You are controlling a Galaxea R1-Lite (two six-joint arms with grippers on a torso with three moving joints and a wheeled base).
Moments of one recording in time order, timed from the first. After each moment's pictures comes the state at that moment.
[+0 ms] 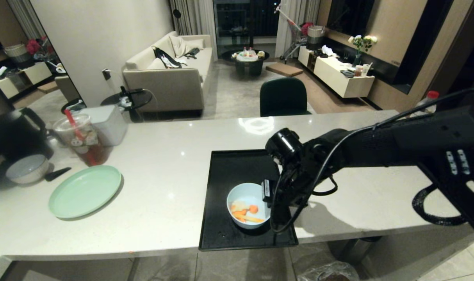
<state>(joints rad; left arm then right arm) 0.00 0.00 0.00 0.00 0.02 -0.05 0.64 2.20 -1.65 0.49 0.09 0.59</state>
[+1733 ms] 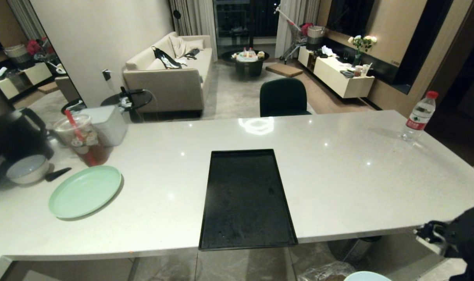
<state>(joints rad) 0.00 0.00 0.00 0.00 0.02 -0.05 0.68 1.23 -0.61 0.51 -0.01 0.69</state>
